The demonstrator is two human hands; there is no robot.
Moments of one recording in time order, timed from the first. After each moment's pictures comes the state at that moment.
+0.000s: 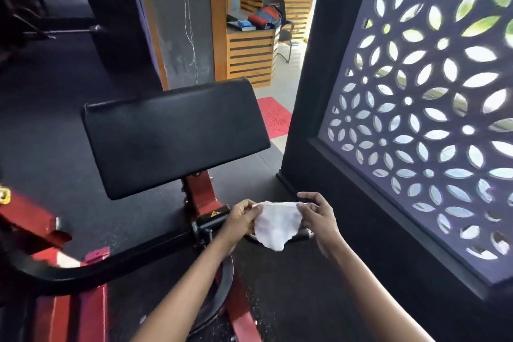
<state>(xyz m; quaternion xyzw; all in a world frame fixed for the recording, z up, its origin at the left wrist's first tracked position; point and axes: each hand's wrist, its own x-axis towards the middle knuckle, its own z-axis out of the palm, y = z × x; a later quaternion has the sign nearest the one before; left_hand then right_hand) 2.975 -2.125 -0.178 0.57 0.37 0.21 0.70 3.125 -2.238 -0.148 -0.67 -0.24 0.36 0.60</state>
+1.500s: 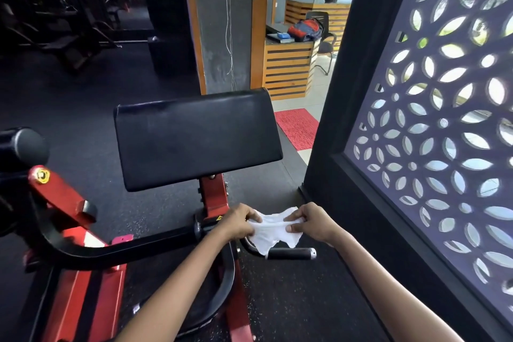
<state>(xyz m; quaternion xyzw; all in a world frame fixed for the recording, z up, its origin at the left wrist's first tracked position) 3.009 -2.123 -0.144 0.79 0.47 0.06 0.39 3.209 -2.199 -0.147 -0.72 -0.55 0.35 0.24</state>
